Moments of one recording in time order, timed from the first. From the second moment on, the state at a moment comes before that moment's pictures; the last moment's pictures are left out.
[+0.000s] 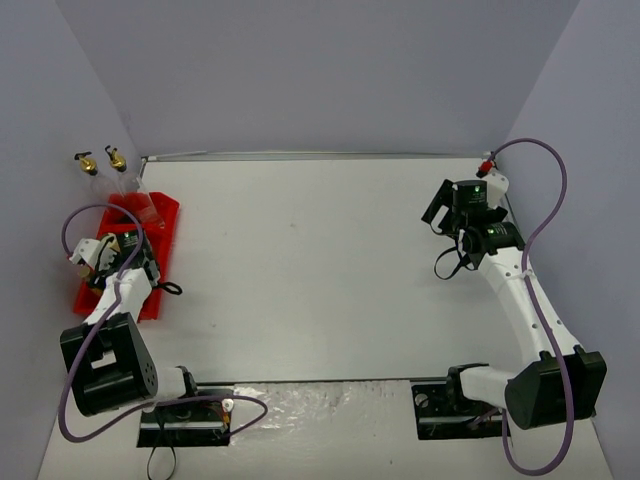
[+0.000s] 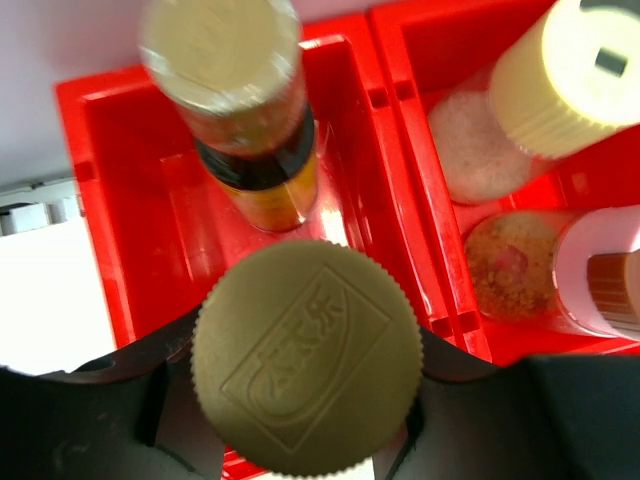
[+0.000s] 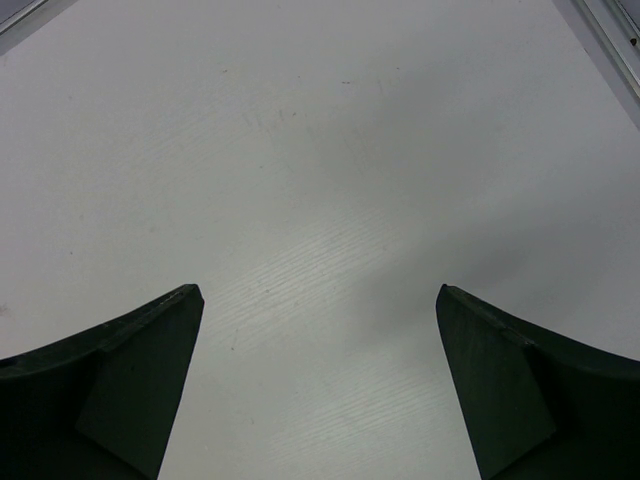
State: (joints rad) left arm 0.31 1.32 0.74 -0.32 -0.72 -0.80; right arm 0.14 1.21 1.09 -0.58 0.34 0.55
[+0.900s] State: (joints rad) left arm 0.31 1.37 0.80 -0.40 -0.71 -0.80; right arm 0.14 1.21 1.06 -0.55 0.33 0.55
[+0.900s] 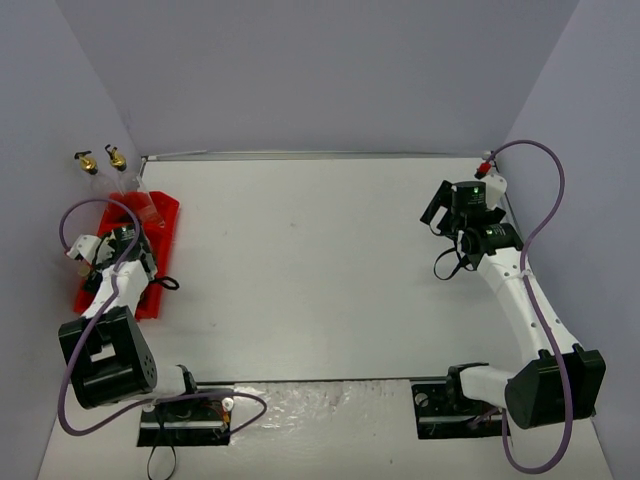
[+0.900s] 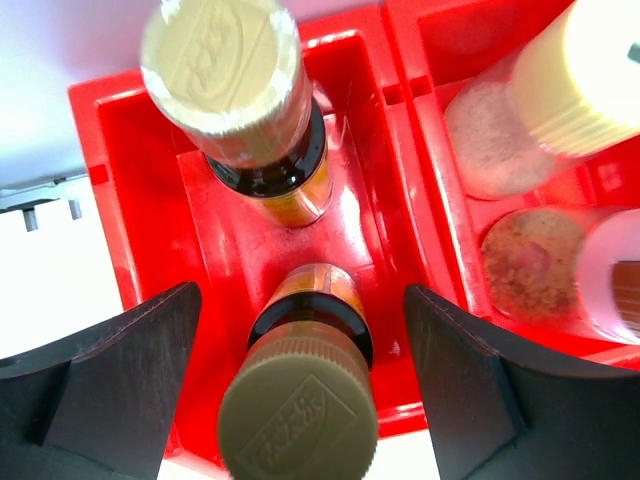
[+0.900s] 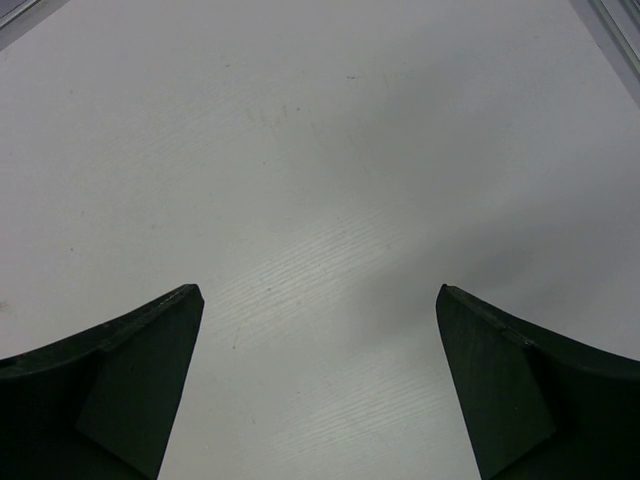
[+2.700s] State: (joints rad) left arm -0.41 1.28 1.39 -0.53 0.03 -0.21; right arm 0.38 1.31 1.31 -0.50 0.30 0.44
